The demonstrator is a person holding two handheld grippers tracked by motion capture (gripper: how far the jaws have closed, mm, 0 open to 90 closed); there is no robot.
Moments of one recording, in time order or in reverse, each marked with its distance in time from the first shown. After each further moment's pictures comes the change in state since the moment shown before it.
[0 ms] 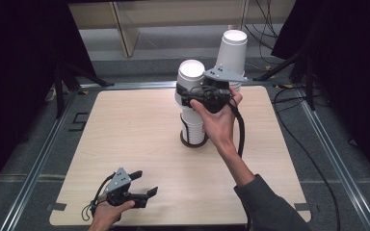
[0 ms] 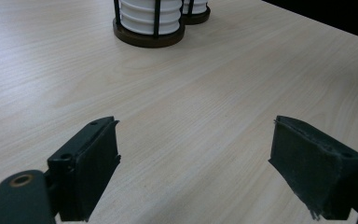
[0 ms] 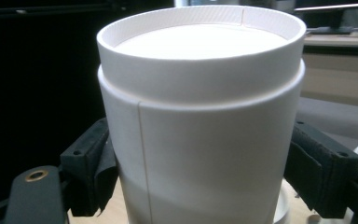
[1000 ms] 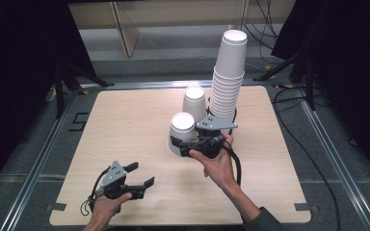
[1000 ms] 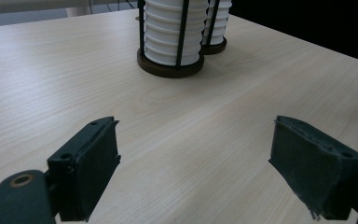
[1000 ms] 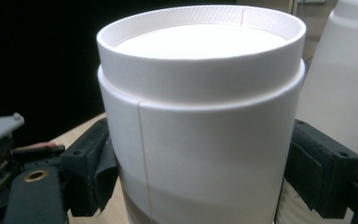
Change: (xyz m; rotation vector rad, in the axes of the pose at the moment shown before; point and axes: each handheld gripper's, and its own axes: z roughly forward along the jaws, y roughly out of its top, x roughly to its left) left arm 0.014 0.010 0.000 -0.108 0.038 -0.004; right arm 0.020 -0.110 -0.012 0.152 0.233 0.017
